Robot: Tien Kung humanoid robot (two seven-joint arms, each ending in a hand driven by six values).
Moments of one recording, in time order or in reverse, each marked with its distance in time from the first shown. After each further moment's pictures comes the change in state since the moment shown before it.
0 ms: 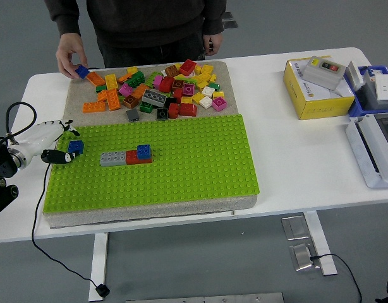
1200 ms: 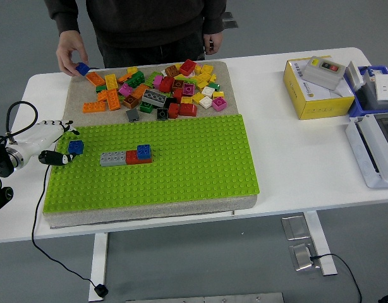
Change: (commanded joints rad) left arm 0.013 0.053 -0.047 -0.088 0.126 -0.015 0.036; right arm -0.001 -0.004 0.070 0.007 -0.086 -0.017 -0.048
